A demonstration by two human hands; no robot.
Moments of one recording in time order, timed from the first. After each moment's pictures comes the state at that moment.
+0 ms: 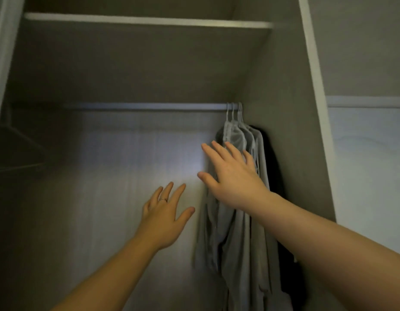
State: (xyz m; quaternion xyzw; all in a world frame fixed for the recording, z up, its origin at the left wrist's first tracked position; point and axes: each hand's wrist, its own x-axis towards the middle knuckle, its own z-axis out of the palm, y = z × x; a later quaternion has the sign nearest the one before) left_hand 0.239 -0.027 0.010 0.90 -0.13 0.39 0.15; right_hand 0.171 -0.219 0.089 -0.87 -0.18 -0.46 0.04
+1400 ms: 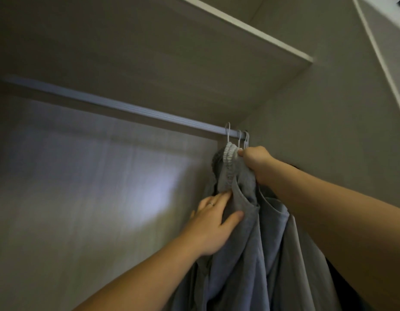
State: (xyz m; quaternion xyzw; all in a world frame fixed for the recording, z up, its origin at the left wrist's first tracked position) left_hand 0.371 -0.080 0.092 0.78 -0.43 0.34 0.29; right_hand 0.302 -0.202 0.231 -0.72 0.00 -0.41 0.56
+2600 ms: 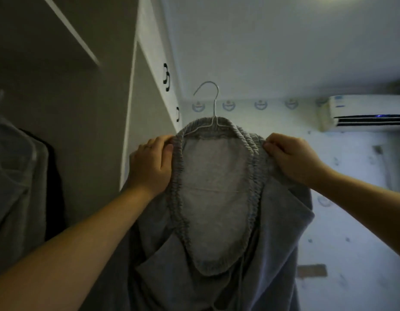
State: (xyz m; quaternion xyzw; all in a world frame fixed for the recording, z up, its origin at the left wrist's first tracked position) left_hand 0.057 -0.255 0.136 0.37 -0.63 0.33 0.60; right_hand -0.266 -0.238 0.149 -0.72 0.34 -0.54 -0.25
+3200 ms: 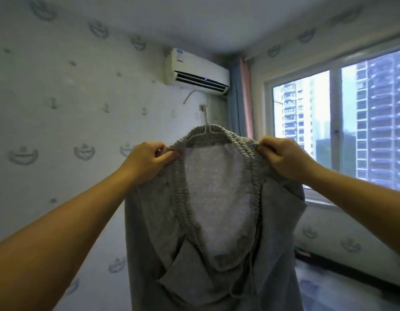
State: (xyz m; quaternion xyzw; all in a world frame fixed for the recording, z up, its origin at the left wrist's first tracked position) left_hand -0.457 -0.326 0.020 0.20 -0.88 -0.06 0.44; right_hand -0.721 -0.104 0.006 -0.59 0.65 -0.38 -0.29
